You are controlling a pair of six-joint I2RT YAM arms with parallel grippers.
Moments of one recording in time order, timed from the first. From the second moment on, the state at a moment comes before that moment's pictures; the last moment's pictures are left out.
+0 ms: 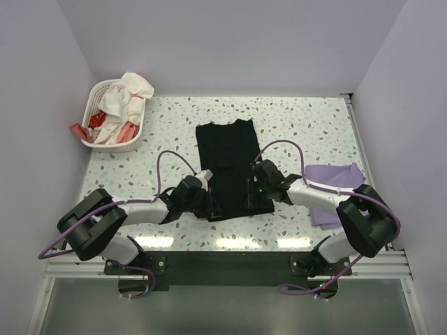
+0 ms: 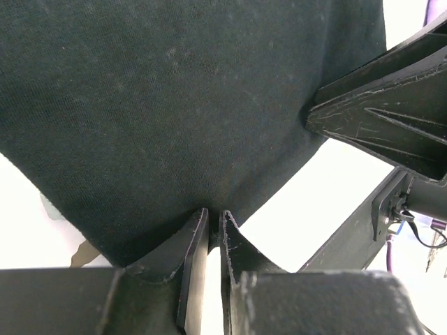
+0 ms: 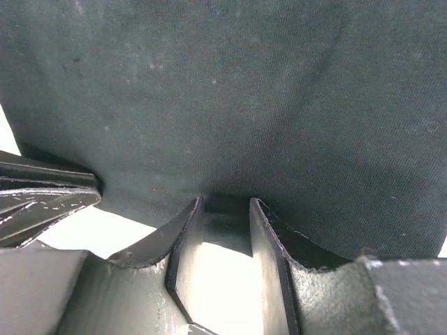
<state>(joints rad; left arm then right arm) -0.77 1.45 0.45 0.24 0.25 -0.83 0.69 1.48 0.72 -0.29 -0.12 0.65</state>
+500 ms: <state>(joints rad) -0.77 1.40 0.41 0.21 0.23 -0.83 0.68 1.31 0.66 -0.40 -0.02 0.65</state>
